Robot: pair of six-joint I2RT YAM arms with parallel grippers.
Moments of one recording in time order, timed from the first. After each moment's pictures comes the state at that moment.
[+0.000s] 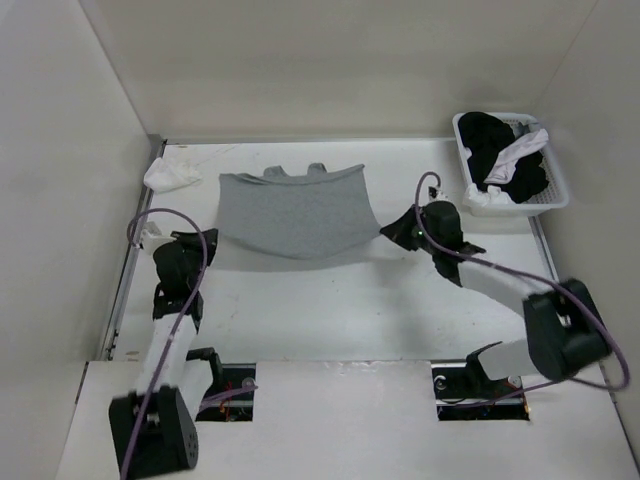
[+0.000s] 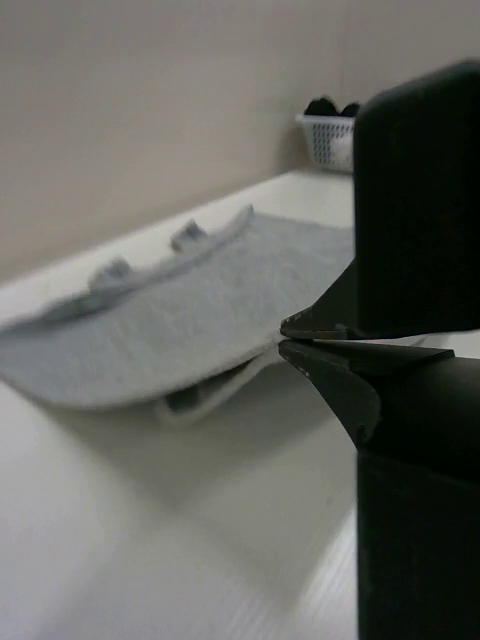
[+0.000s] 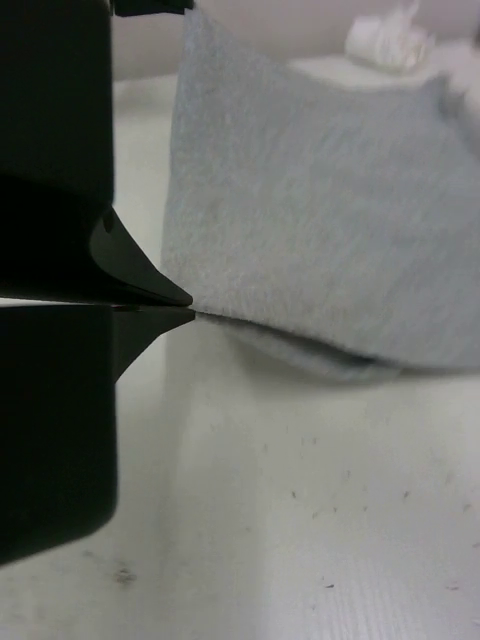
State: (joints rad) left arm 0.17 0.97 0.29 0.37 0.07 -1.05; right arm 0.38 1.50 0.69 0.28 -0.15 0.85
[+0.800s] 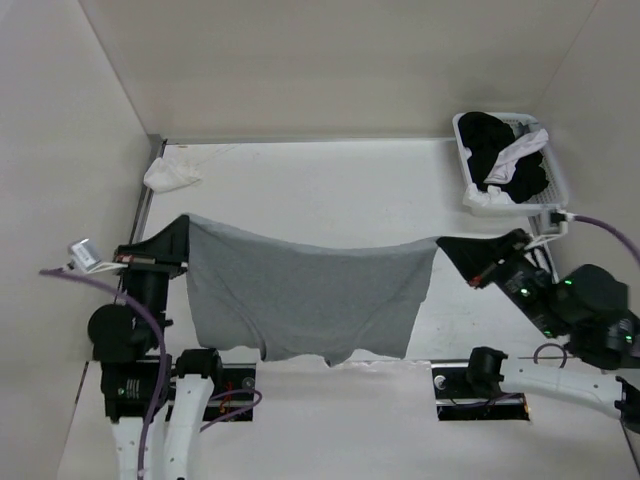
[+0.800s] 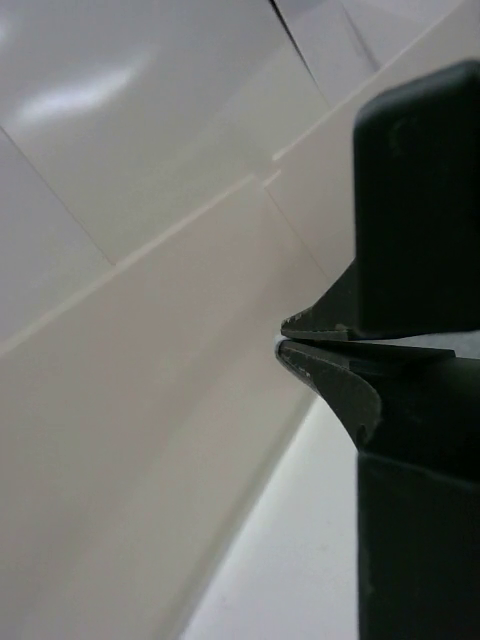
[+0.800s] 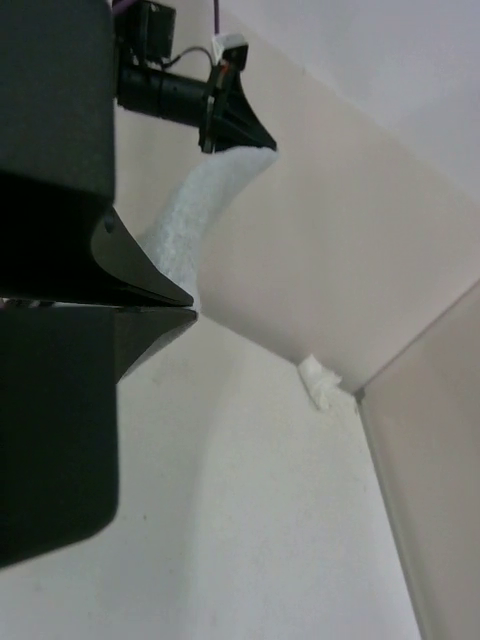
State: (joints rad) left arm -0.01 0.28 0.93 -0.32 0.00 -0.97; right arm 1.20 0.49 1.12 -0.50 0.57 0.71
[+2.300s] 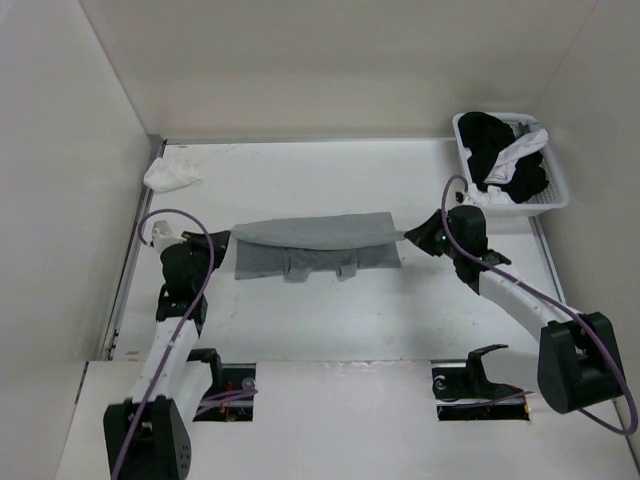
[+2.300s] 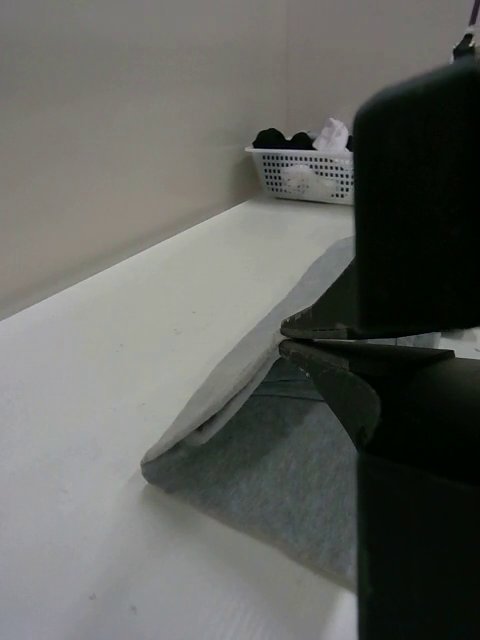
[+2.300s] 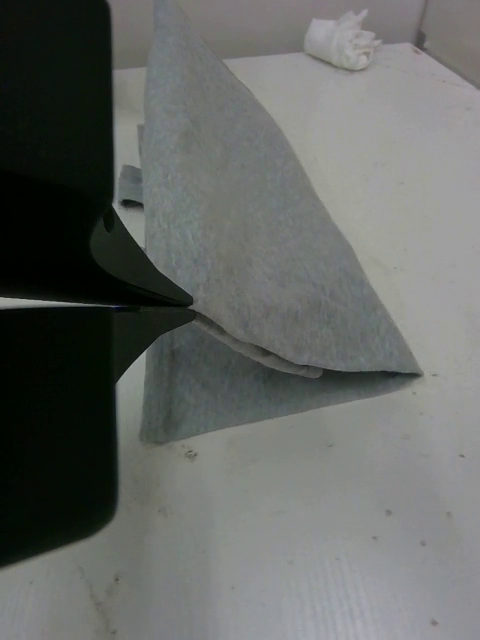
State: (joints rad) left arm 0.07 0.87 0.33 0.28 0.09 -1.07; right arm 0.24 1.23 0.64 0.08 -0.15 0.78
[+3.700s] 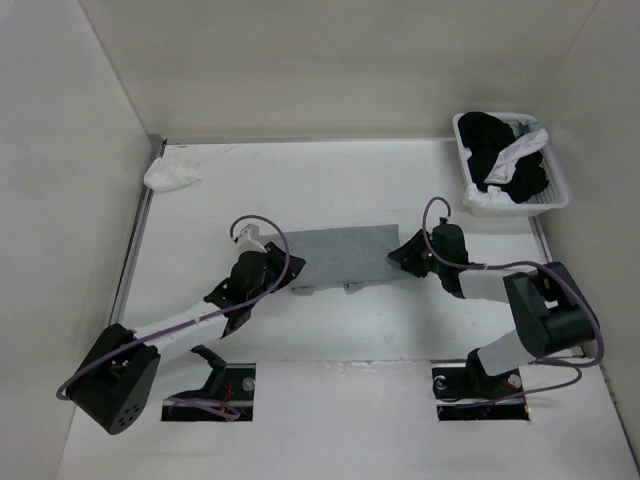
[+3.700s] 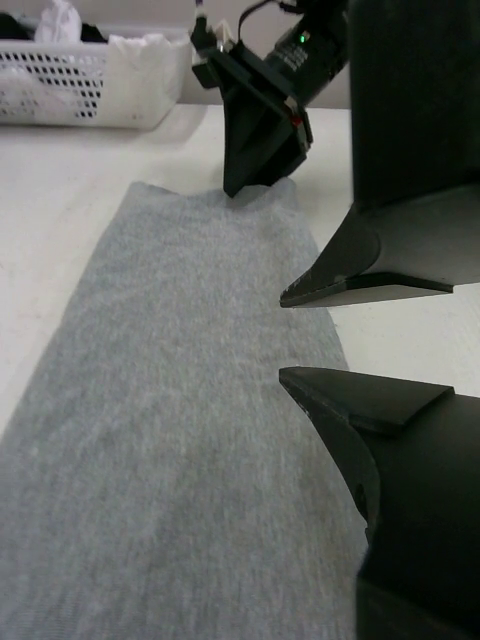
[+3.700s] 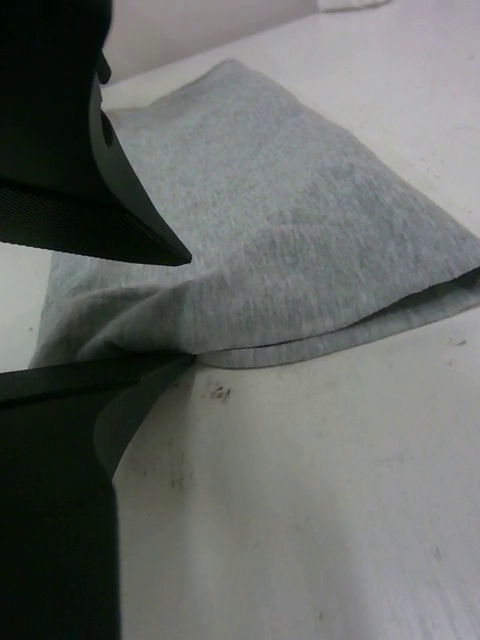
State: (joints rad) left arm -0.60 1.11 0.30 0.38 -0.12 -1.02; right arm 0.28 1.49 0.47 0.36 -0.20 0.94
